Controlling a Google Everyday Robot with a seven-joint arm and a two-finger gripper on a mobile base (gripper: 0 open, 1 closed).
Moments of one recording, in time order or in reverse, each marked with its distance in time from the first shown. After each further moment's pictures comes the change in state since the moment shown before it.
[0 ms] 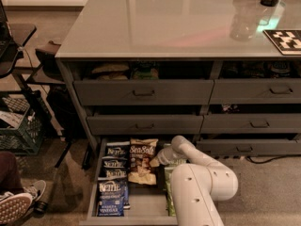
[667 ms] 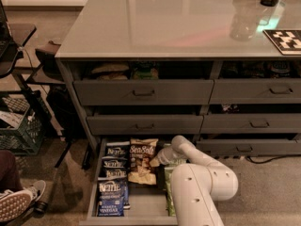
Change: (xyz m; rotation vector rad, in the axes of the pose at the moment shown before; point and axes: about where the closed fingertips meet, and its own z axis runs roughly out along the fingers) arm 0.000 0.000 0.000 0.000 0.000 0.000
